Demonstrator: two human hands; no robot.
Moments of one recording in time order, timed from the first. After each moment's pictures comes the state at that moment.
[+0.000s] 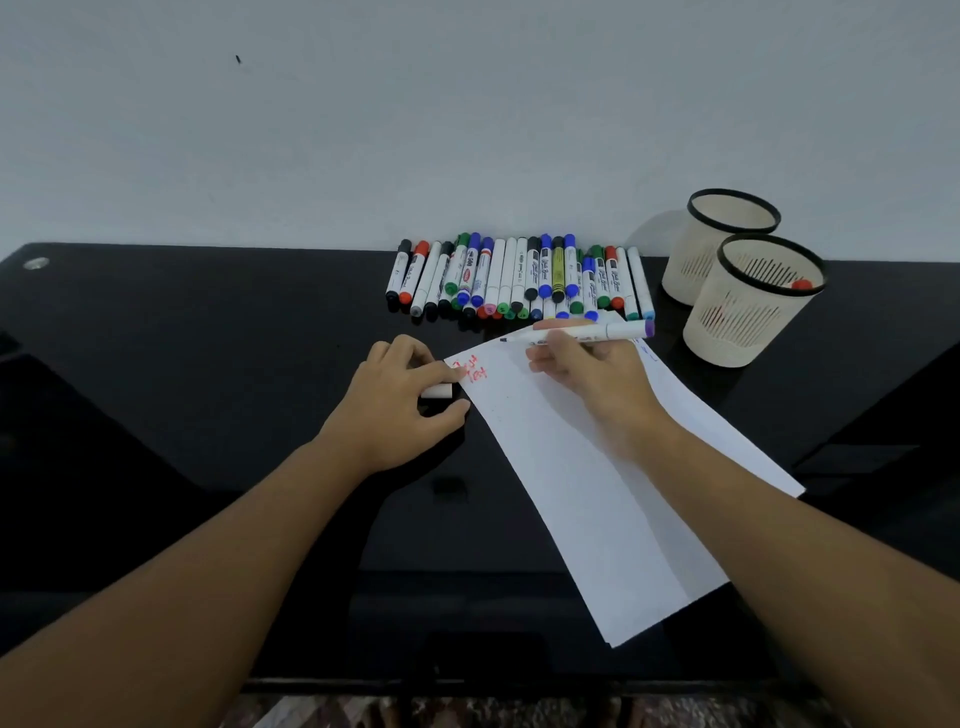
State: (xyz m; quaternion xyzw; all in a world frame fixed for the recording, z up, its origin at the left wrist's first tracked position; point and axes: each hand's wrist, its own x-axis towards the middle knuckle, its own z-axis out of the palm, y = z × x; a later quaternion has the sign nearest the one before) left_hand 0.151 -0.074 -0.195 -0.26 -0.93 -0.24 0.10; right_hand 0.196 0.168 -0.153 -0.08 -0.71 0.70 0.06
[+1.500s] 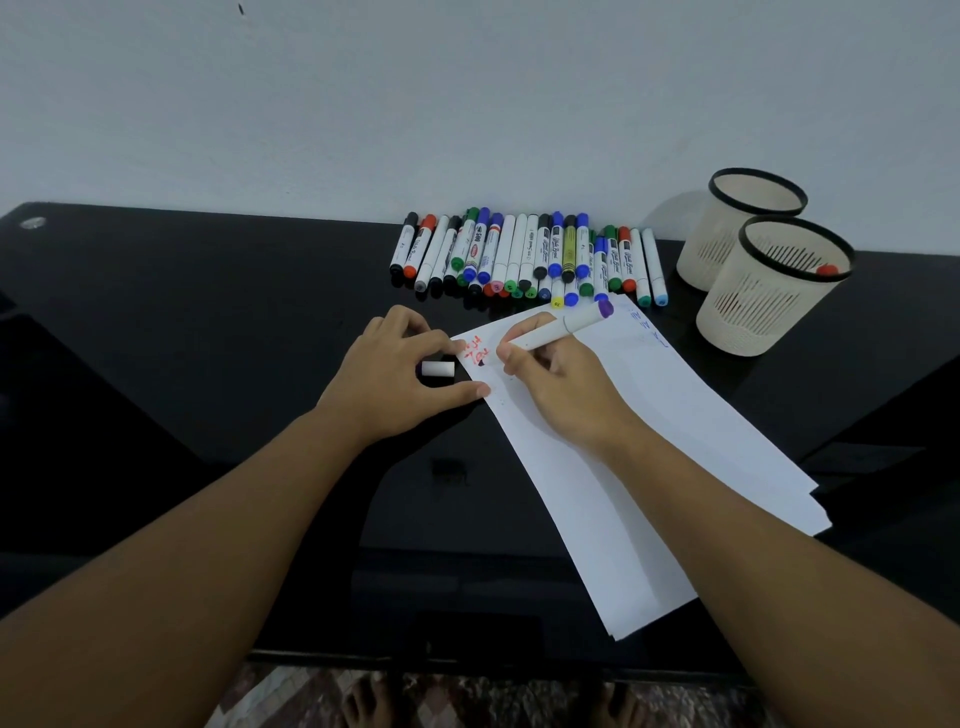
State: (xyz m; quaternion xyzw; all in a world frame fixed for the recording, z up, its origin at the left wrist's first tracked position) left_hand 0.148 -0.072 -0.193 -0.22 -0.94 -0.25 0.08; right_hand 0.201 0.141 -0.163 0.03 -0.85 0.53 0.03
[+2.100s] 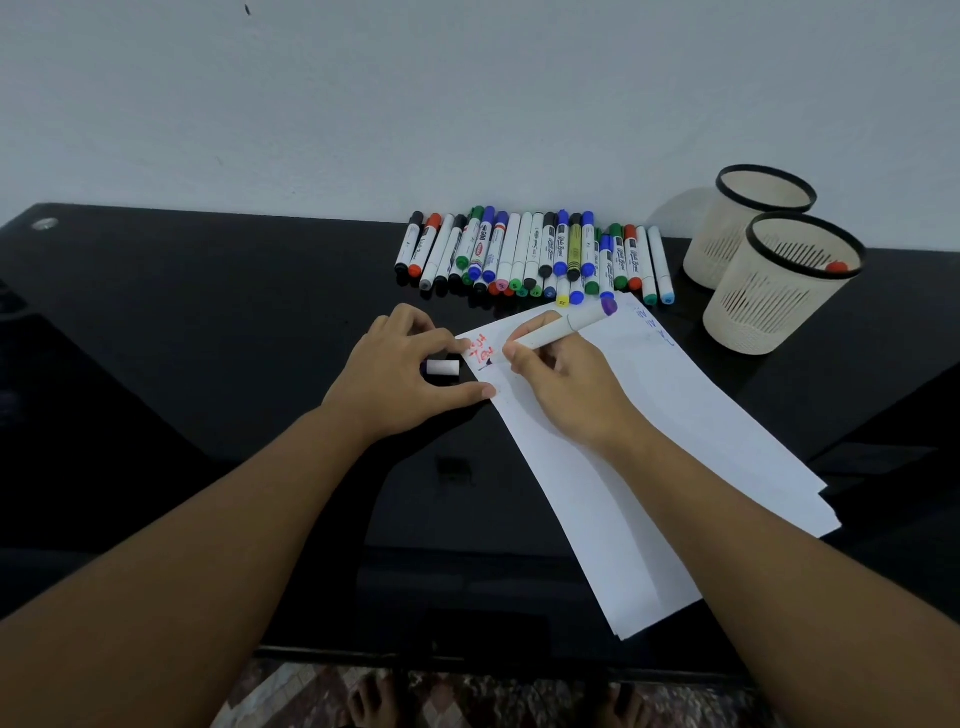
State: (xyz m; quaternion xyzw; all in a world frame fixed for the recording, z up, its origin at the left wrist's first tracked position) left_hand 0.149 -0.073 -0.189 -0.22 -0.94 -0.25 0.06; right_hand 0.200 0.140 -0.164 0.01 -0.87 0.50 0.03
